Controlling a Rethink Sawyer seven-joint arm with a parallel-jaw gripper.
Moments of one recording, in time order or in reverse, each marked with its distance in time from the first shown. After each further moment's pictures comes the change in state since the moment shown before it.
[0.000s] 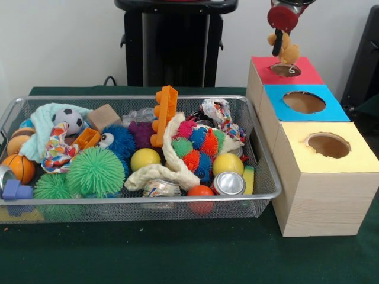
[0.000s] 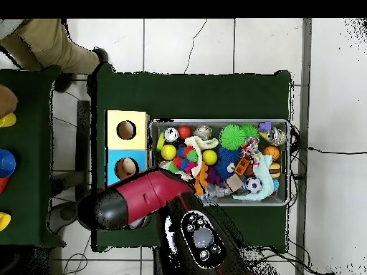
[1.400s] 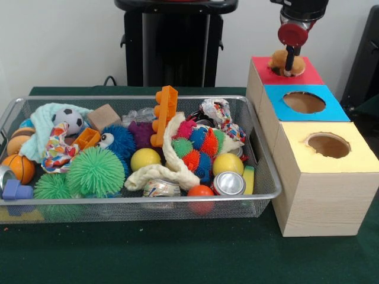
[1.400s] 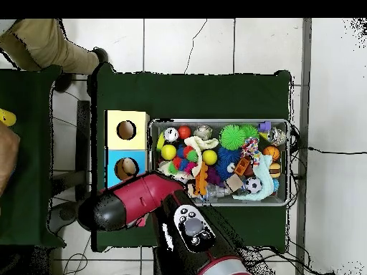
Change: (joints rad) arm 0.034 0.083 -0.017 0.007 -0.001 -0.155 0.000
